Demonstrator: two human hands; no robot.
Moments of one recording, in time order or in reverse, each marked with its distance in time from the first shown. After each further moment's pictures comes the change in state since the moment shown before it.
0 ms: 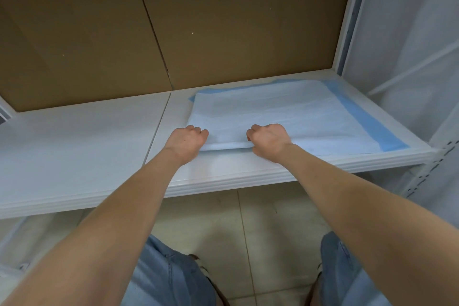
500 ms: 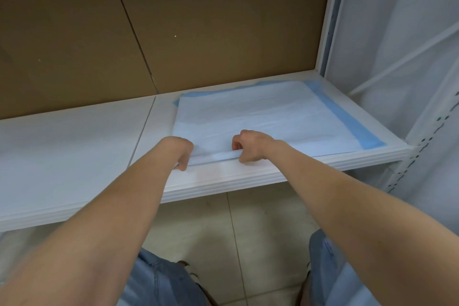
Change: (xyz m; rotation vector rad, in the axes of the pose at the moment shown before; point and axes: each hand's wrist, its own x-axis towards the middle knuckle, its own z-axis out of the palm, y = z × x) left_hand 0.019 0.014 -0.041 -0.150 -0.688 -0.087; right_hand -0.002 0.010 -0.009 0.439 -0.285 0.040
